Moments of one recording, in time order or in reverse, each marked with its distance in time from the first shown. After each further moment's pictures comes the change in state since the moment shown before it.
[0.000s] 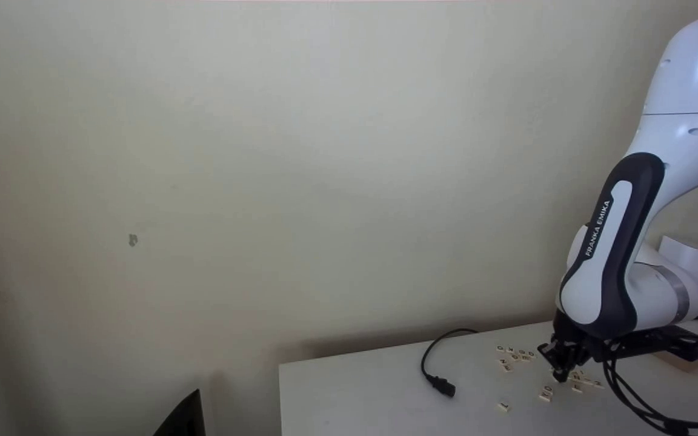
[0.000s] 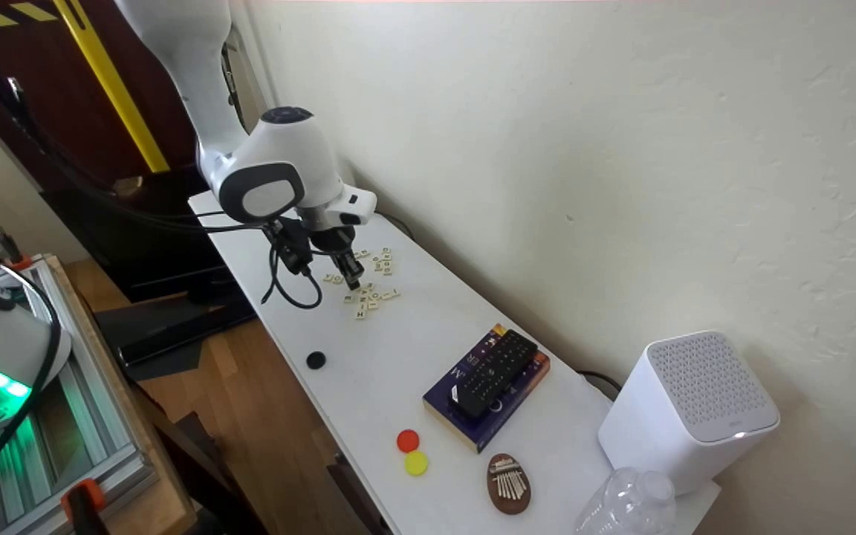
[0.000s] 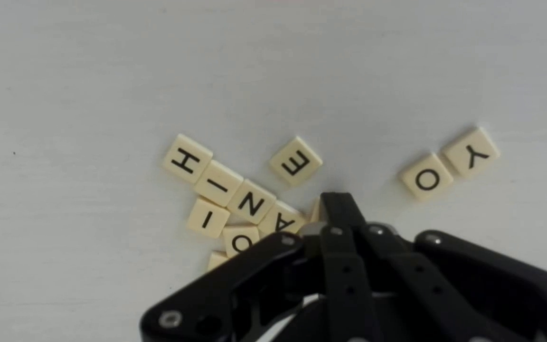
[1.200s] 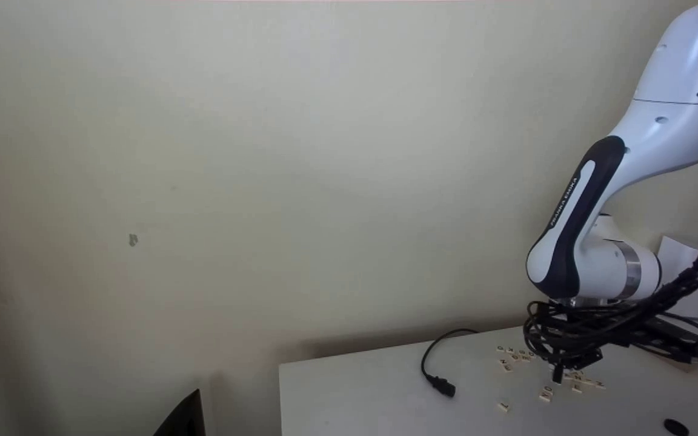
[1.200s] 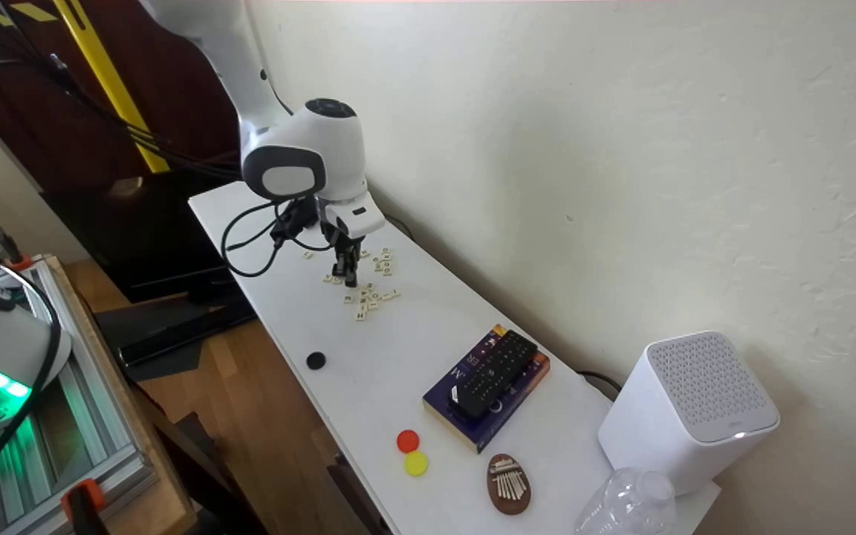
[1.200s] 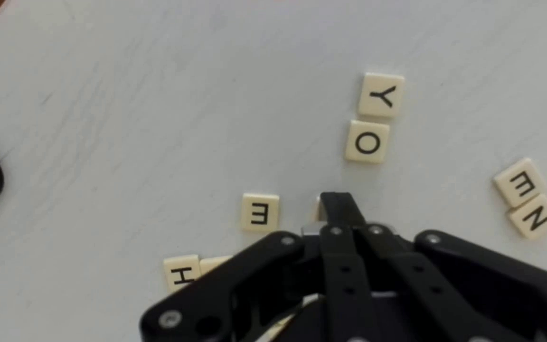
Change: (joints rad) arm 0.006 -0.009 0.008 0.128 0.282 -0.319 0.464
